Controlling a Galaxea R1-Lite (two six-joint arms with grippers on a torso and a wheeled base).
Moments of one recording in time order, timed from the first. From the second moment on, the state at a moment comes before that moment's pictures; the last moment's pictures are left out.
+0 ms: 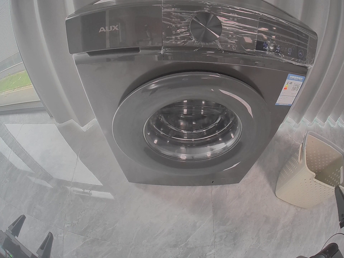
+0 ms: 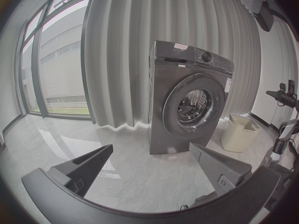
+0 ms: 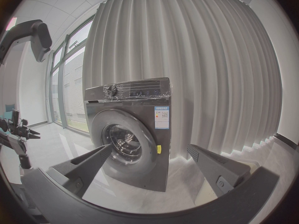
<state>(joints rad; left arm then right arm) -0.14 0.10 -0.02 0.00 0.03 -0.01 0.00 0.33 -0.10 -0.45 0.22 0.01</state>
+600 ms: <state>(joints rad) -0.14 0.10 -0.02 0.00 0.03 -0.01 0.01 0.03 -0.03 -0.16 0.27 -0.01</state>
